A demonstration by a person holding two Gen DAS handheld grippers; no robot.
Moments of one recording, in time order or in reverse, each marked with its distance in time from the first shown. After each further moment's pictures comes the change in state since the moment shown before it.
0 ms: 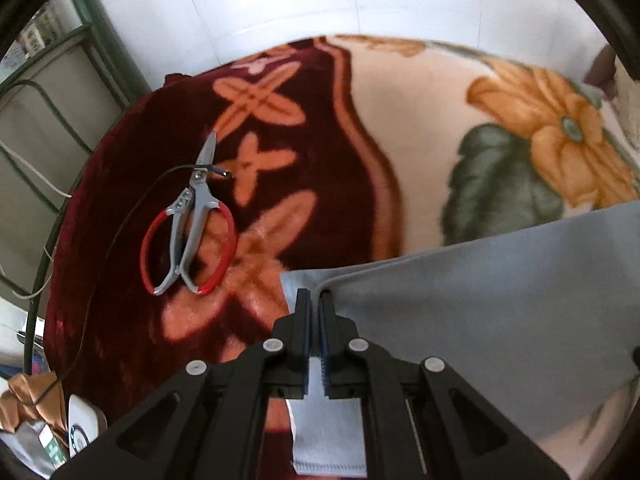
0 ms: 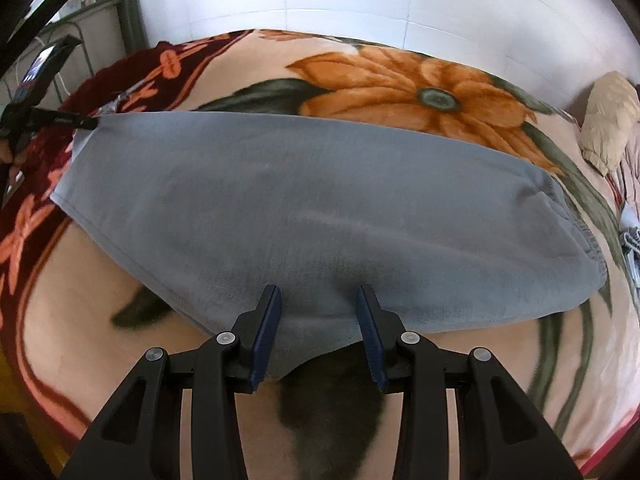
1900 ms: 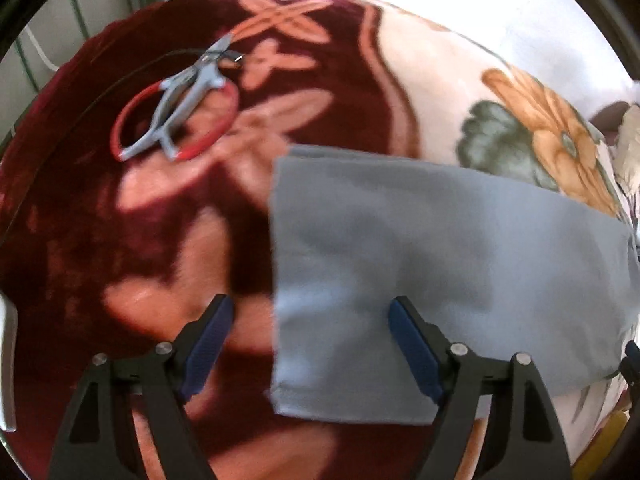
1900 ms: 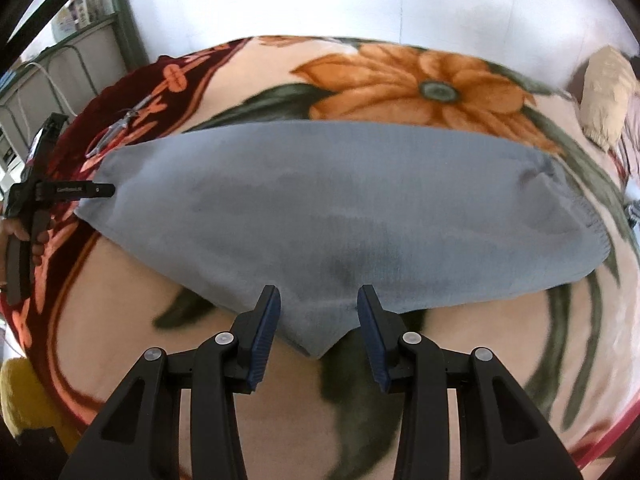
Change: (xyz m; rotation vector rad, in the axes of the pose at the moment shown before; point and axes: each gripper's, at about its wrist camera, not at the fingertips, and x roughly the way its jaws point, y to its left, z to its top) left arm 0.019 0.019 -0.066 -0.210 0.084 -0.189; right arm -0.016 0.009 -0.002 0.098 0.016 0.058
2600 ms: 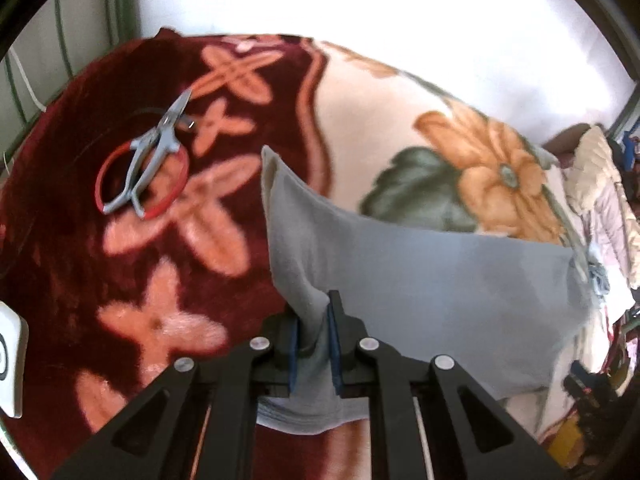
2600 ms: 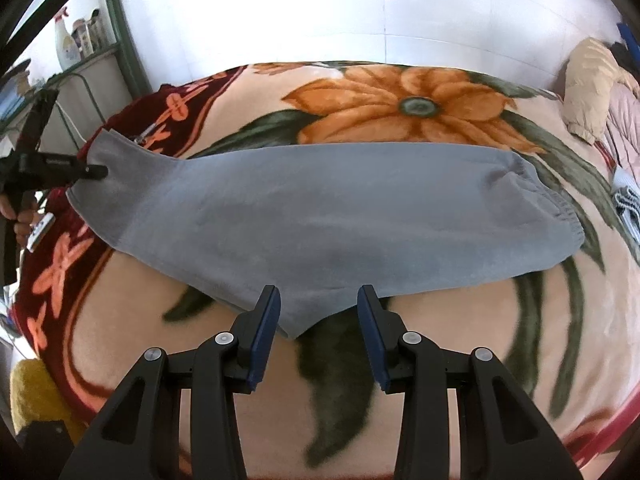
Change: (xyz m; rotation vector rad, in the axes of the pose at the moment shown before) left arm -0.076 -0.035 0.024 -0.007 -0.070 -0.153; right arm -0.040 -0.023 -0.013 0.039 -0.100 0.027
